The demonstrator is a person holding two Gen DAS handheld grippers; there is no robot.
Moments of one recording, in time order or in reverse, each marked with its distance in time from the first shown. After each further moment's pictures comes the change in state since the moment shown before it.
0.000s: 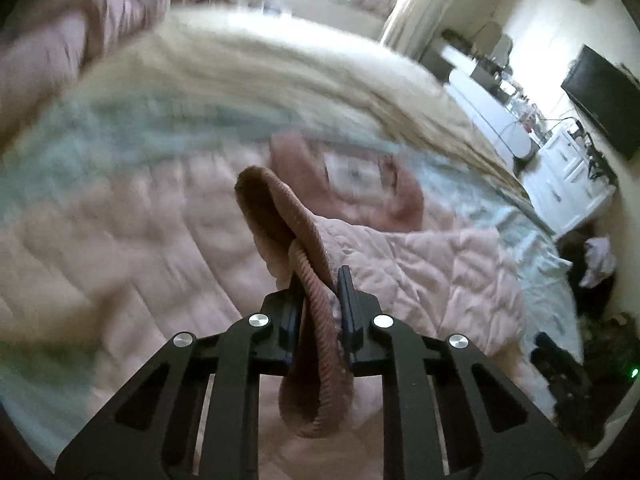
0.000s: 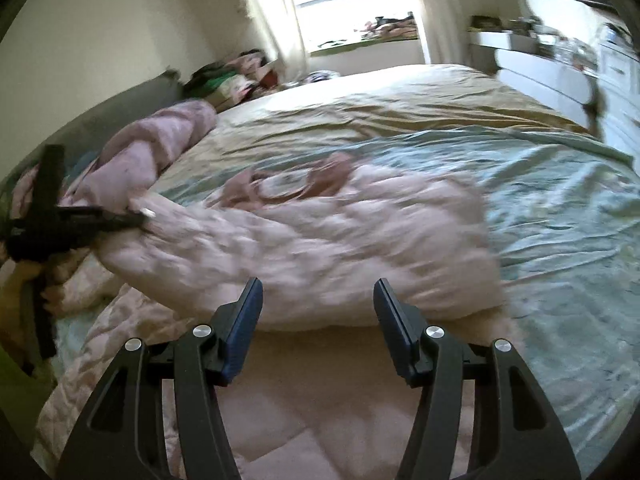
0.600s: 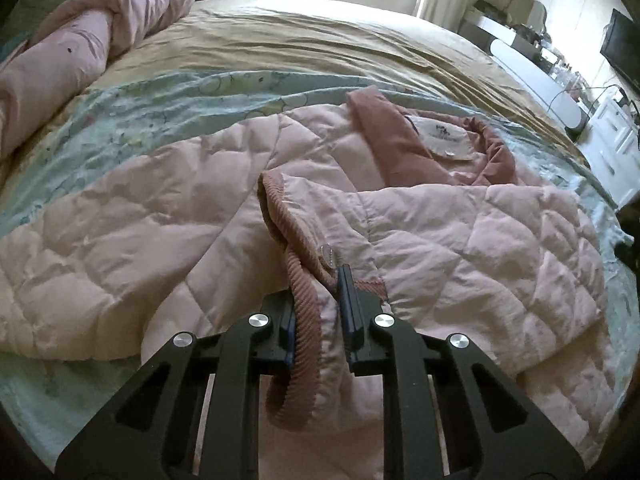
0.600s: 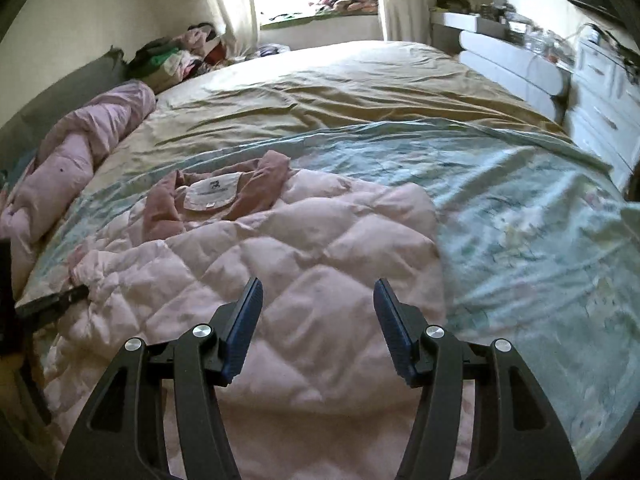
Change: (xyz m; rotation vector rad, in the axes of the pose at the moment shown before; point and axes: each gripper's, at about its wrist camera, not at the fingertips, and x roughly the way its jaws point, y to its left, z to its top) left arm 0.062 0.055 -0.032 0.031 0.098 0.176; right arm 0.072 -0.025 0.061 0.005 0.132 -0.183
